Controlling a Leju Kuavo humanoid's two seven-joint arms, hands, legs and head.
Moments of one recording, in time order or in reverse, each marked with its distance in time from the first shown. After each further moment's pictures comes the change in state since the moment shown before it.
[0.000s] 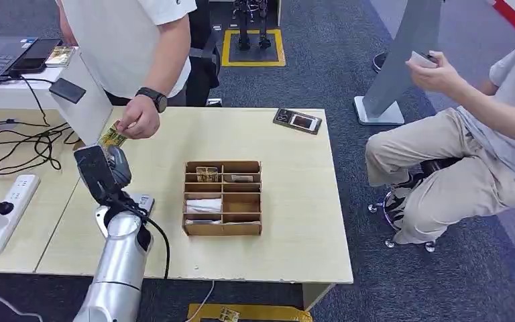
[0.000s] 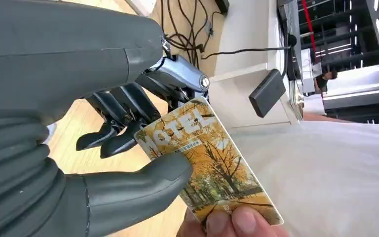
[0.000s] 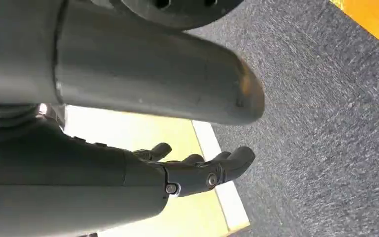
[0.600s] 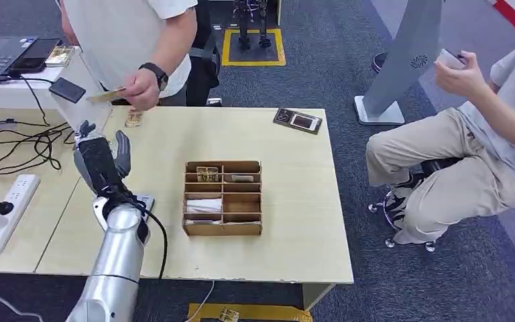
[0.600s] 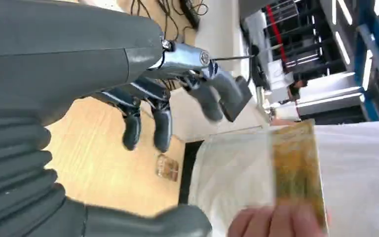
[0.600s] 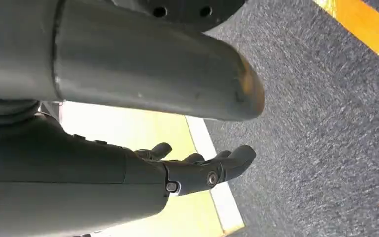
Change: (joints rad) left arm -0.023 0.022 -0.034 -0.003 -0.086 0.035 -0.003; right arm -0.007 0.003 -0.003 -0.003 0.000 0.021 -0.018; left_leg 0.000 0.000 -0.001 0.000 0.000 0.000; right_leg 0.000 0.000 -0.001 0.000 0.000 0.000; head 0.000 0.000
